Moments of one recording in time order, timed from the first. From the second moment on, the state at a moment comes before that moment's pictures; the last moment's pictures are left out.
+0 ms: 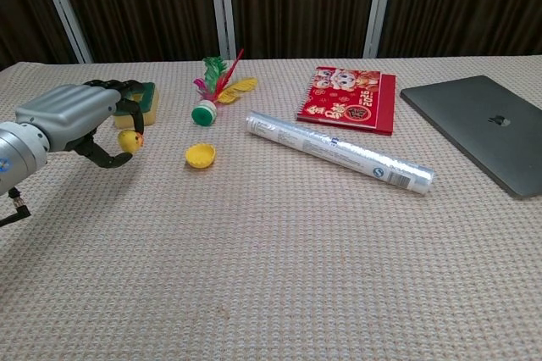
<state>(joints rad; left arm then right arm) -0.64 -1.71 -0.17 -1.20 1.17 1.09 0.45 0.11 -1.16 0.05 -1.54 -1.63 1.55 -0.17</state>
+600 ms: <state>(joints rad) -0.69 -1.78 -0.19 -1.13 1.19 1.05 0.42 0.11 -1.16 0.05 -1.54 -1.62 1.54 -0.14</state>
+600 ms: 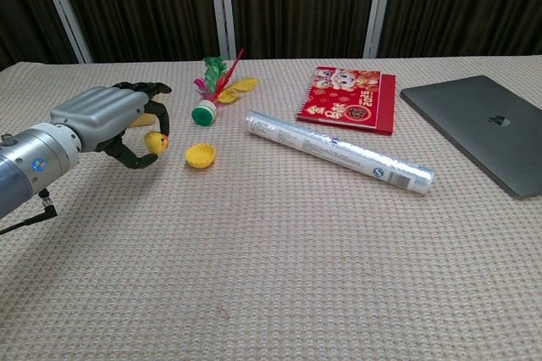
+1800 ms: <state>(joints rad) -0.75 -1.87 -0.21 -1.02 1.19 1.01 0.41 0.11 -1.15 0.05 -1.55 -1.62 1.53 -0.11</state>
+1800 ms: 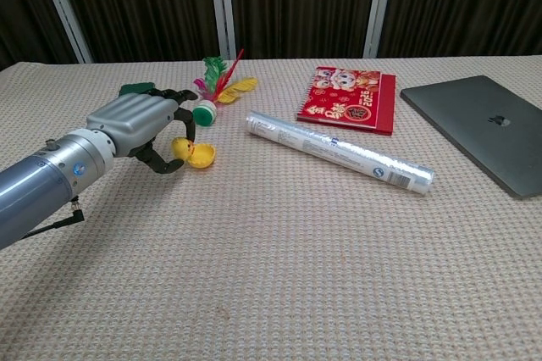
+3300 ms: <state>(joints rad) -0.78 -1.93 -0.21 -0.91 1.24 1.00 0.35 0.11 -1.15 0.04 -1.55 -1.62 1.53 -0.08</state>
